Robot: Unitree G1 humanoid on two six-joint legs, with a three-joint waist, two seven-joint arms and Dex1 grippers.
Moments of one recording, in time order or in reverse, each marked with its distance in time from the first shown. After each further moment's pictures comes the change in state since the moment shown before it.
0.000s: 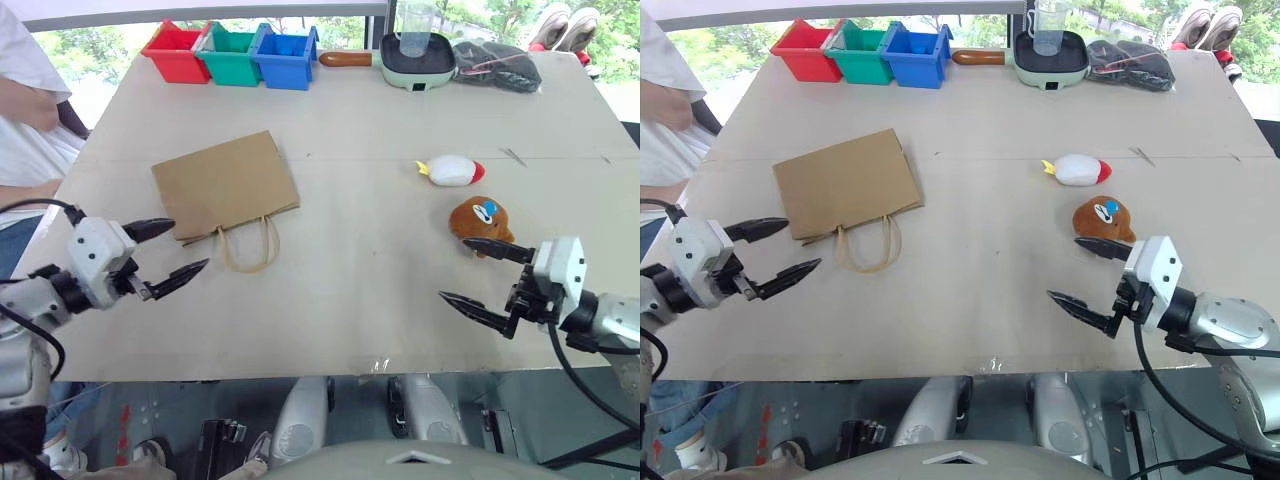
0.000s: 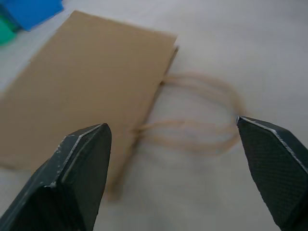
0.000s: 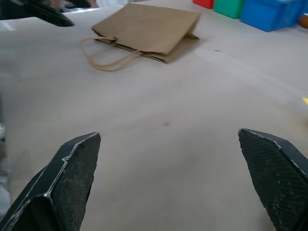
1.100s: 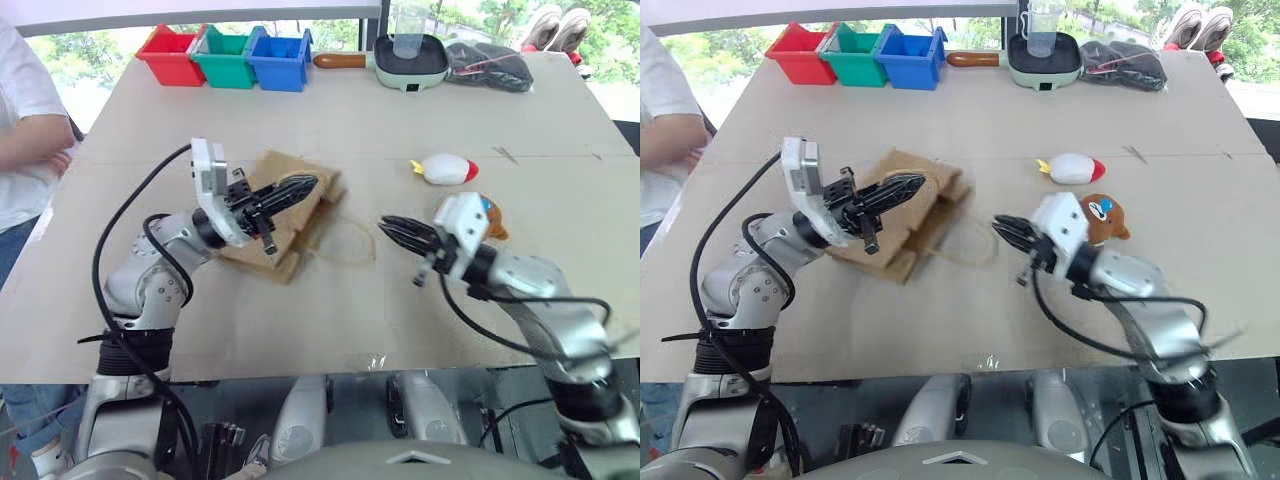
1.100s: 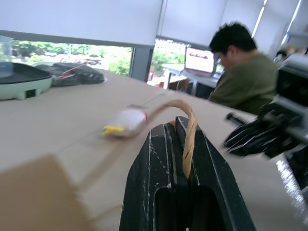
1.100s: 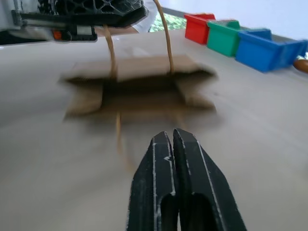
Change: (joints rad) left arm -0.416 -0.350 -0.318 -0.268 -0.519 0.629 0.175; right arm -0.449 0.319 0.370 0.179 -0.242 0.107 -0.262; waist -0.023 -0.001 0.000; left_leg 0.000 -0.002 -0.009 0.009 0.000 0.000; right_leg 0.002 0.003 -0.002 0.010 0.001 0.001
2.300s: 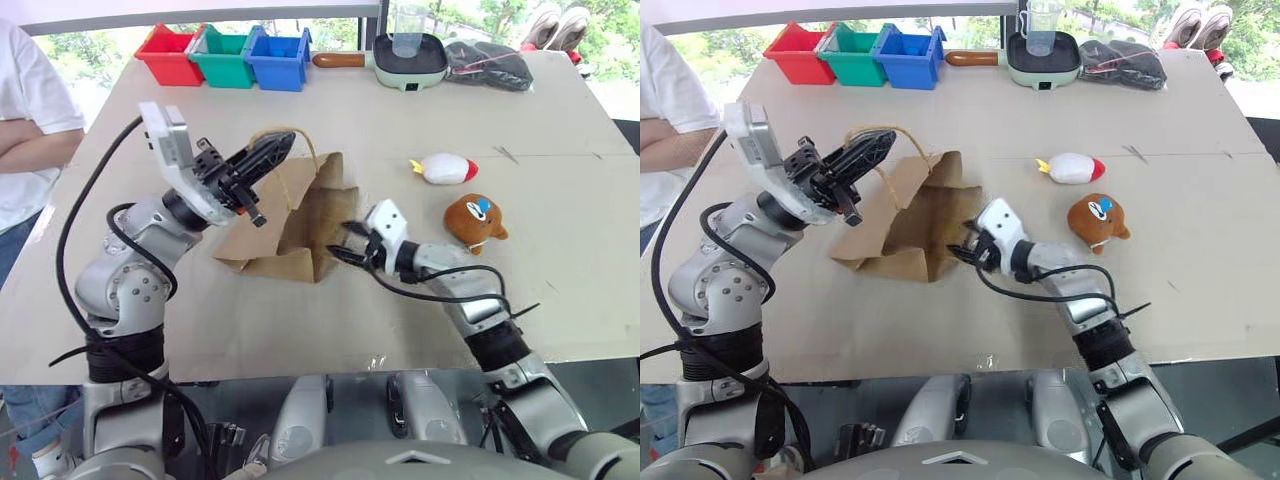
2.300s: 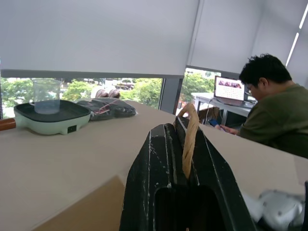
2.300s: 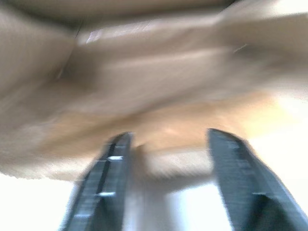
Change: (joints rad) left arm -0.005 -0.027 0.129 -0.136 0.000 0.034 0.156; right arm -0.120 0.220 0.084 0.473 -0.155 -0.173 0.074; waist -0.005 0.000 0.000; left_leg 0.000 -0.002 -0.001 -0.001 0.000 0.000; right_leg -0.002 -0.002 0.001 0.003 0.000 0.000
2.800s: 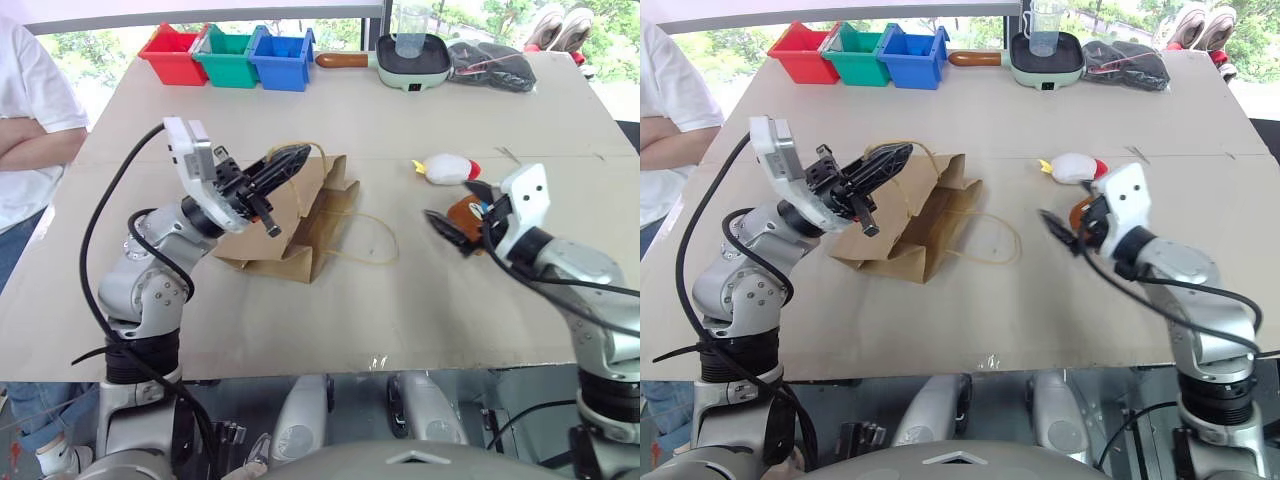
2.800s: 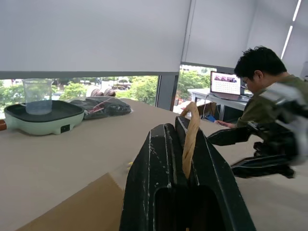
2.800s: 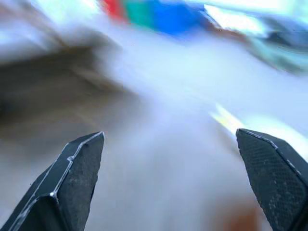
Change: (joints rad) left arm 0.003 -0.045 -0.049 0.006 0.072 -0.064 -0.045; right arm 0.188 -0.362 -0.407 -0.540 0.127 0.534 -0.282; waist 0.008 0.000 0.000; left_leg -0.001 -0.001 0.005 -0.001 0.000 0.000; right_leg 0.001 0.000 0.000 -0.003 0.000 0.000
